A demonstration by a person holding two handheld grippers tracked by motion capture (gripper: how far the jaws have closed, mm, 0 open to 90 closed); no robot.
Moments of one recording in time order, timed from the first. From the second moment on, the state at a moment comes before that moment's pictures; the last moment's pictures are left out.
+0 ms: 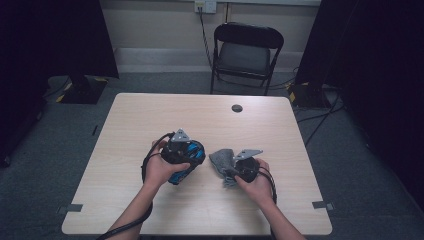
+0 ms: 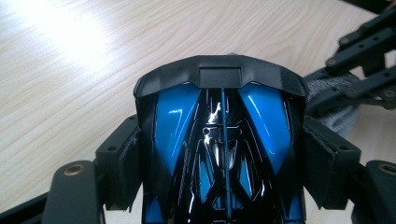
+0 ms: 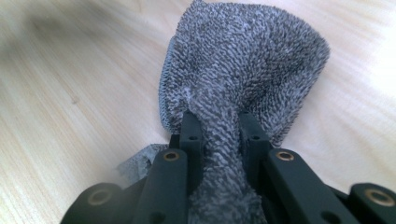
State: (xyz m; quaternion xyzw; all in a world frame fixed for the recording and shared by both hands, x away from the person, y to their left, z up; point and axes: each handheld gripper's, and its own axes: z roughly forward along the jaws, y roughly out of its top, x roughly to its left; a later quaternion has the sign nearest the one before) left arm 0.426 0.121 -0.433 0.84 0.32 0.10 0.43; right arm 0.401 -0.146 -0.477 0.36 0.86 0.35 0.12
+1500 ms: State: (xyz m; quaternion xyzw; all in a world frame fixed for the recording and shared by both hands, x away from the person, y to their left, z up) left arm 0.419 0.134 -0.435 0.84 0.31 0.11 0.42; right arm 0.417 -0.109 -0.412 0.23 0.88 0.42 0.06
